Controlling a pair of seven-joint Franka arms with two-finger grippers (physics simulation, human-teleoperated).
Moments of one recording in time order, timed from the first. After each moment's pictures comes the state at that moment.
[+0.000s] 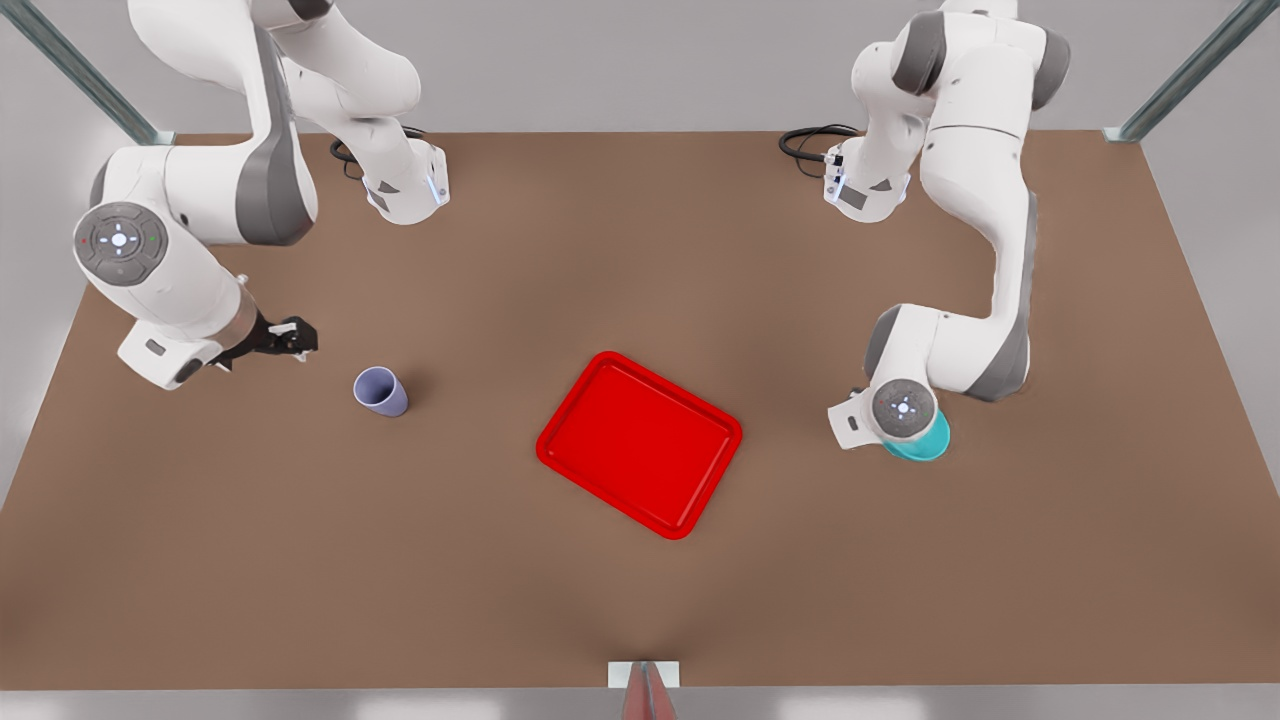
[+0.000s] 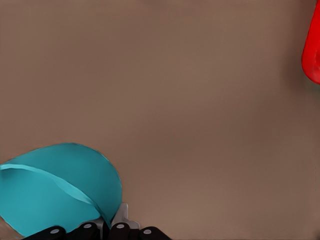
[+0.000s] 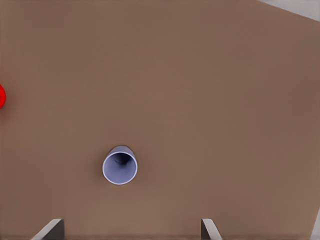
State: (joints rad) left arm -0.37 0.50 0.05 -1.57 0.18 1.71 0.15; right arm 0.02 0.17 0.12 -1.47 -0.19 1.52 -0.06
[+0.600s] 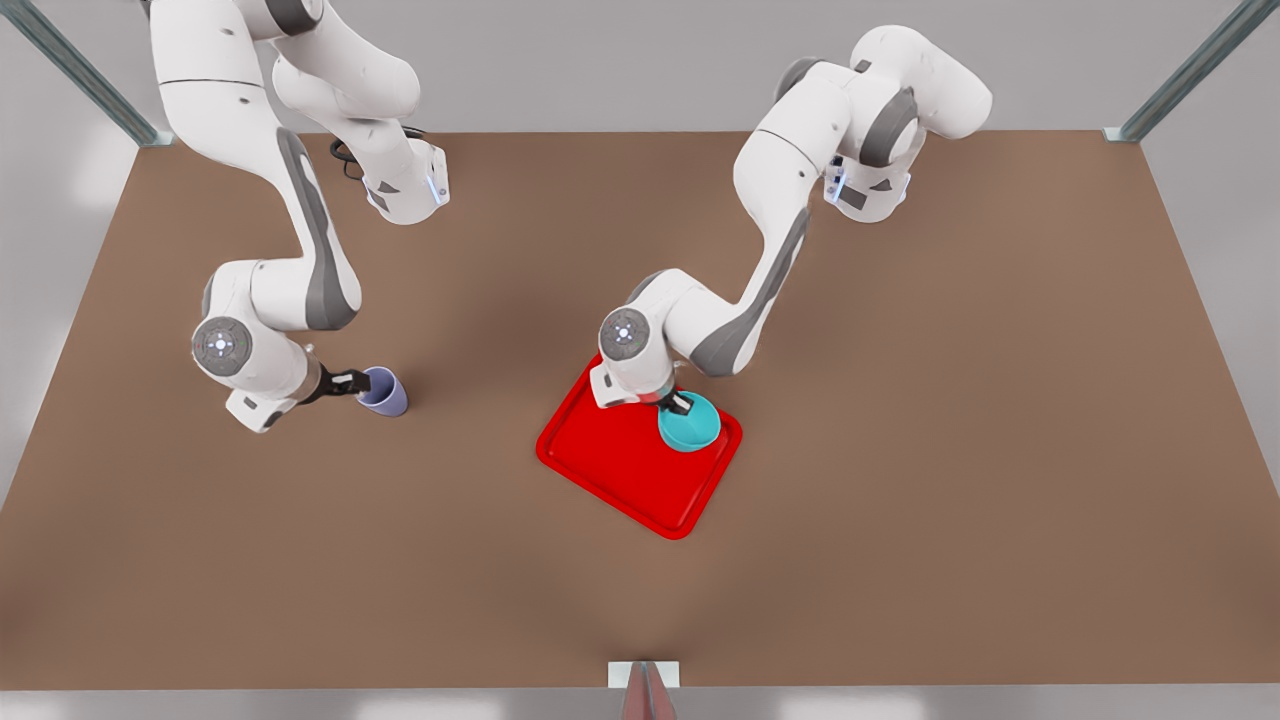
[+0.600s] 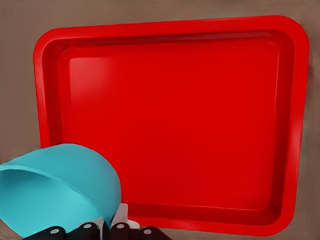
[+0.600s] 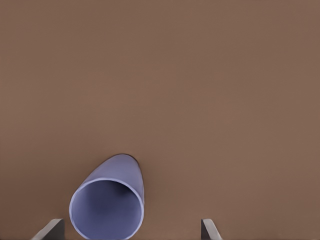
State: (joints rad) left arm -0.87 0.89 0.18 -1.09 -0.03 1.82 -0.19; right arm -0.08 0.21 0.12 -2.05 -0.09 2.10 -0.06
